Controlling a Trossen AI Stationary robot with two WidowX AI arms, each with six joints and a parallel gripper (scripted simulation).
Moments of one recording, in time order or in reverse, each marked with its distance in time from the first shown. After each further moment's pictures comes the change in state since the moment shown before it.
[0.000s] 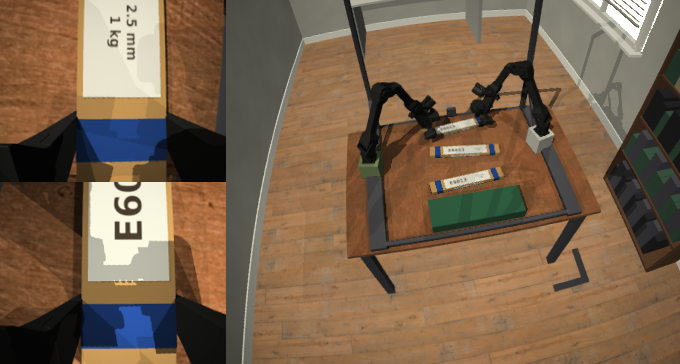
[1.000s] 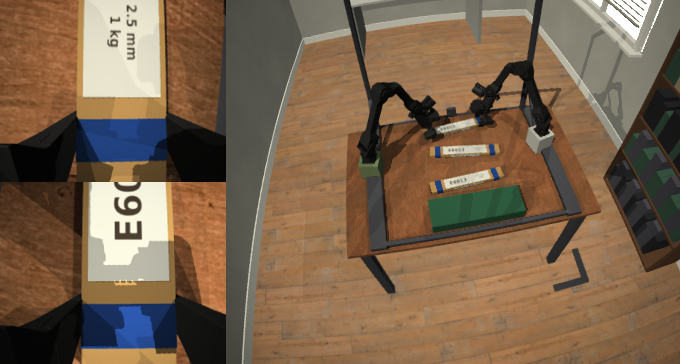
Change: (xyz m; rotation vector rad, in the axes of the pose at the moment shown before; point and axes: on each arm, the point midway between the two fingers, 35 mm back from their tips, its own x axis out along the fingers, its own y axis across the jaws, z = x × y) left arm 0.000 0.000 0.000 0.000 0.000 0.000; right arm 0.000 0.000 0.000 0.000 0.000 0.000
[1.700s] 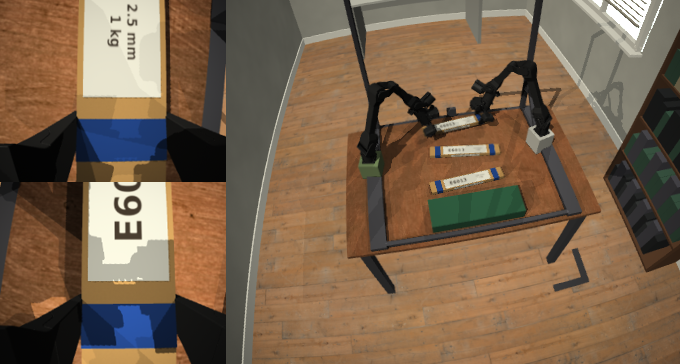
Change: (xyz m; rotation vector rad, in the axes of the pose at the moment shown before) left arm -0.021 0.003 0.010 0.000 0.004 0.008; right arm -0.024 -0.002 0.009 0.000 0.007 -0.005
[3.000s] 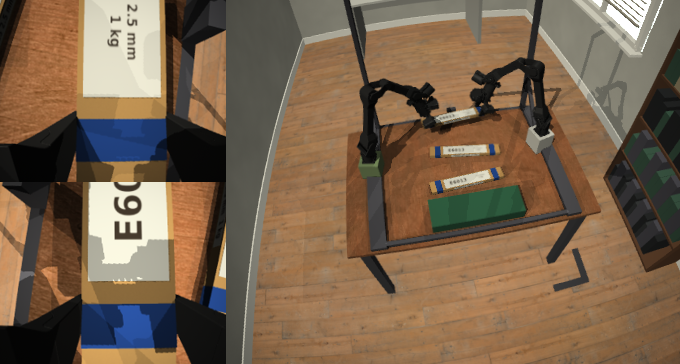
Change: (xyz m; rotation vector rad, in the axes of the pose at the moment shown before) left arm -0.056 0.000 0.023 0.000 0.002 0.002; right arm -0.056 0.000 0.022 -0.001 0.002 -0.001
